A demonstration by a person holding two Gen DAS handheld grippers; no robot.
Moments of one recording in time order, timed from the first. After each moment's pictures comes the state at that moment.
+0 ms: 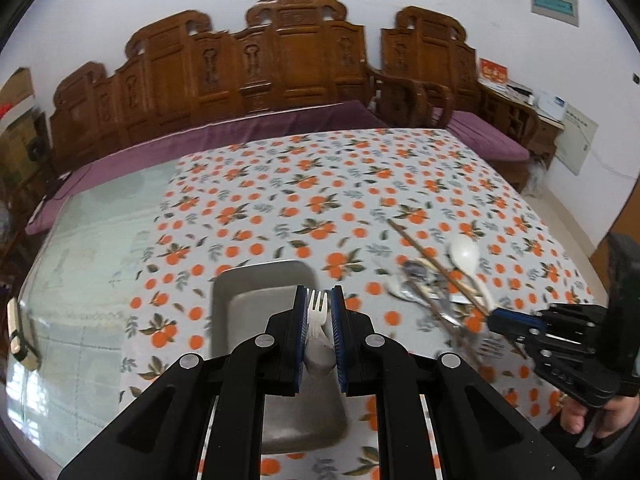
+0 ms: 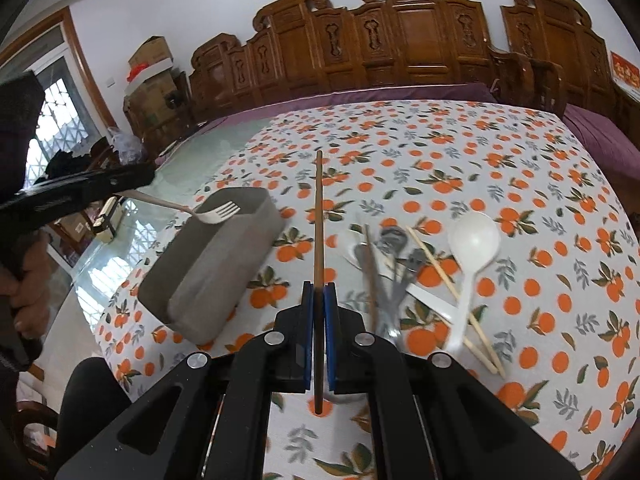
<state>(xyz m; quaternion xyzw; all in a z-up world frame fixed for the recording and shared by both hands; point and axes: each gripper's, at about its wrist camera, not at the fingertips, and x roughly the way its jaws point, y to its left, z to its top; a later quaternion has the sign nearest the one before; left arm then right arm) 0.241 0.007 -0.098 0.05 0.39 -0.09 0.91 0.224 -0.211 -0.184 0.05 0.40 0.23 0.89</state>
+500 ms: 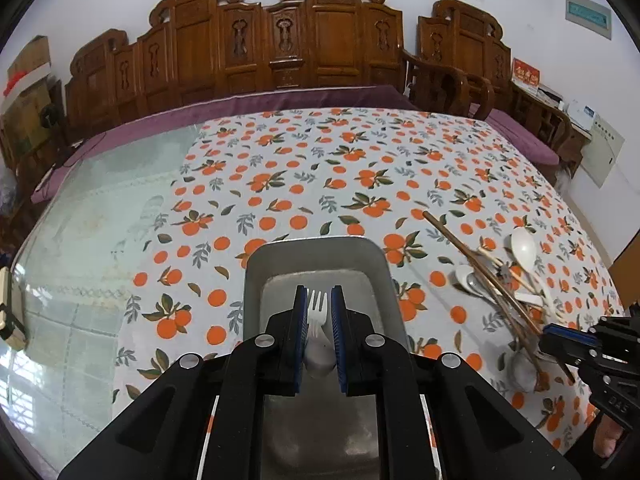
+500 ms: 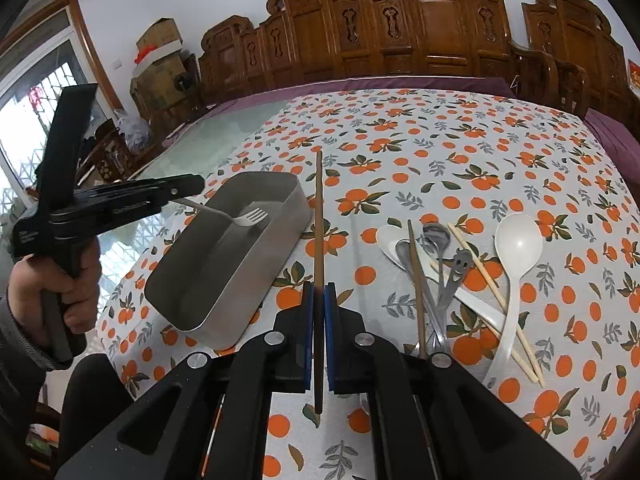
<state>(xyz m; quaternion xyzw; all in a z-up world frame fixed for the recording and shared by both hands) 0.278 0.050 -0.155 0.02 0.42 -0.06 0.91 0.232 -0.172 -0.193 0.03 0.42 0.24 0.87</state>
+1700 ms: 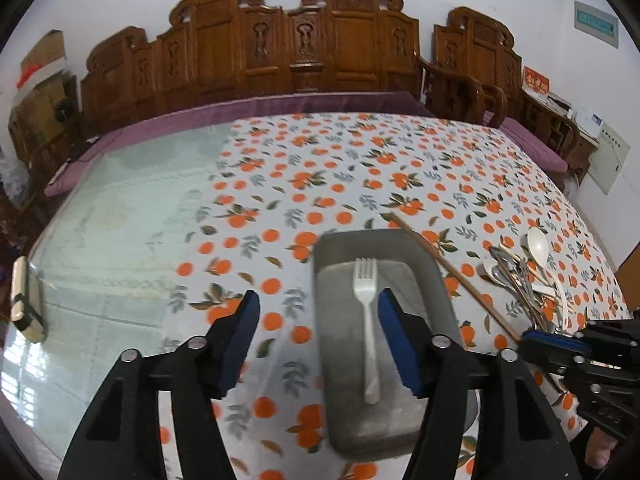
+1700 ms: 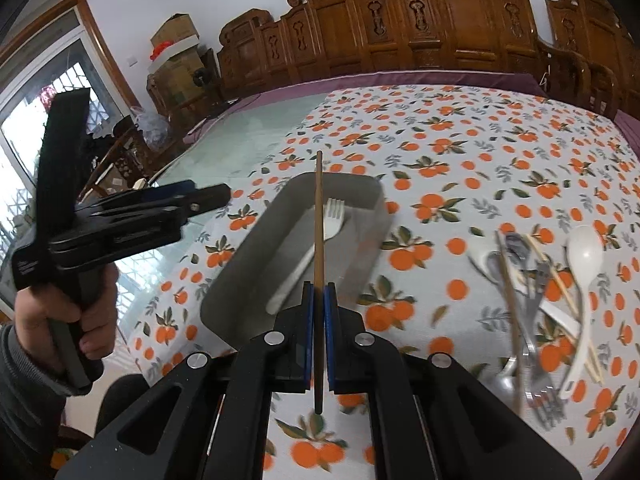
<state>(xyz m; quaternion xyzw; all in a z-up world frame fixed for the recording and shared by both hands) 0.253 0.106 -0.138 0.02 0.41 -0.04 0.91 0.235 -0.091 -0.186 0.05 0.43 0.27 0.86</state>
